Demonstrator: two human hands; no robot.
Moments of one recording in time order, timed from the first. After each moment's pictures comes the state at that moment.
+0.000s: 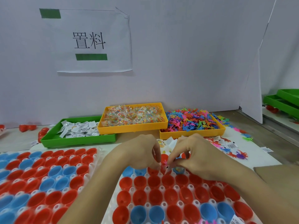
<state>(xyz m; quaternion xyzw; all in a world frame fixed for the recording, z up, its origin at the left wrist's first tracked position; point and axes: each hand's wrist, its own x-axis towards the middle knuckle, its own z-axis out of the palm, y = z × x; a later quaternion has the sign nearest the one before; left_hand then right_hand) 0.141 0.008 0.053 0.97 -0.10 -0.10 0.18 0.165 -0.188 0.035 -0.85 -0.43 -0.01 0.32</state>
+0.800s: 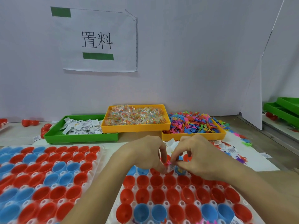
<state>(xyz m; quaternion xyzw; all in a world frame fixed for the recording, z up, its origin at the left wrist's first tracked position) 0.142 0.007 0.052 0.97 -0.12 -0.11 0.18 0.168 -0.186 0.038 -0.87 -0.44 -0.04 0.22</state>
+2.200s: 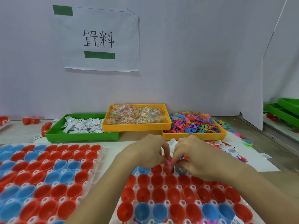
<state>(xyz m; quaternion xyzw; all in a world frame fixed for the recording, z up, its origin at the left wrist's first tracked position) 0.146 0.005 0.042 0.97 -0.14 -0.05 0.19 0.164 -0.177 0.047 -0.88 -0.47 0.00 0.12</state>
